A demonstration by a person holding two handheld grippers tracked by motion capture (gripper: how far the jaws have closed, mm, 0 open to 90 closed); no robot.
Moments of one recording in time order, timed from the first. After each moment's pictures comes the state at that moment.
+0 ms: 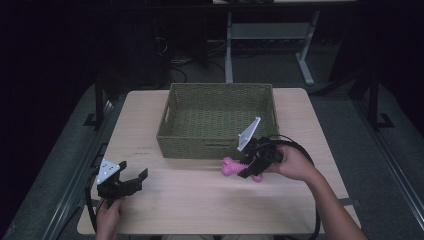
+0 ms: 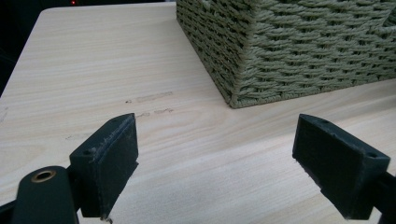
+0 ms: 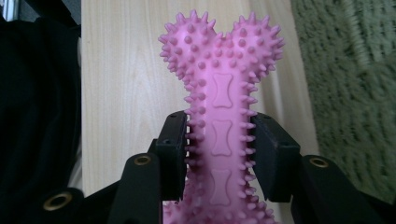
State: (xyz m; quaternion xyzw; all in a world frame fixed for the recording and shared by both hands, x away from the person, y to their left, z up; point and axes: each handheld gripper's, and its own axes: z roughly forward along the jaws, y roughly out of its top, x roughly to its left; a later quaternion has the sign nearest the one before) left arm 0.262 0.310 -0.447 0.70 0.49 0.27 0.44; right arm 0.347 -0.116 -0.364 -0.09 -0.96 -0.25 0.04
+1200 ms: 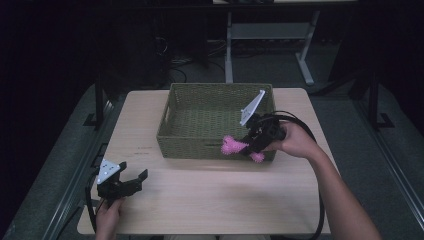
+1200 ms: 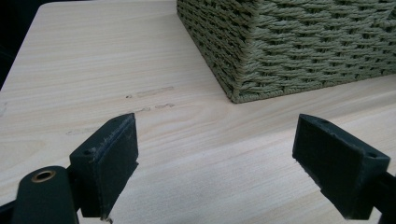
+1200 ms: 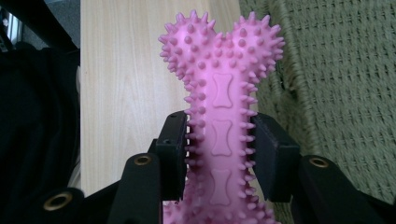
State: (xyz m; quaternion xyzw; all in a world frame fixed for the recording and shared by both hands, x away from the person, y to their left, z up) left arm 0.262 0.312 -0.448 0.70 0.49 0.27 0.44; right arm 0.383 -0.122 -0.317 -0.10 -0.96 -0.27 0.04
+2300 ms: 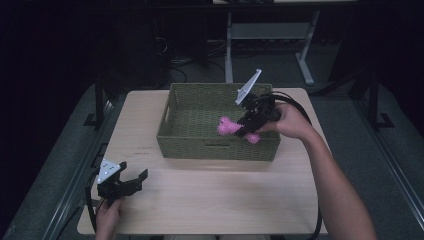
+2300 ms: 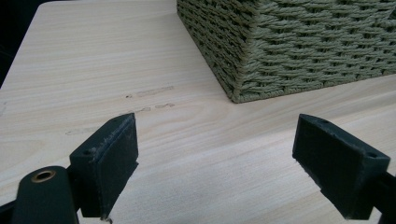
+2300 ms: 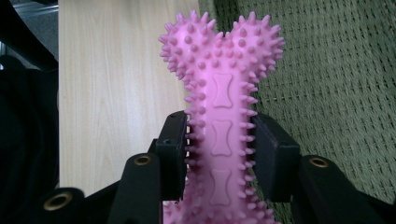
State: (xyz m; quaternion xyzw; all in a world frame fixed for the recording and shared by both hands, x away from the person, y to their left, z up) left arm 0.263 0.311 -0.449 0.70 0.49 0.27 0.44; right arm 0.423 -0.113 -0.290 -0.11 -0.96 -0.27 0.02
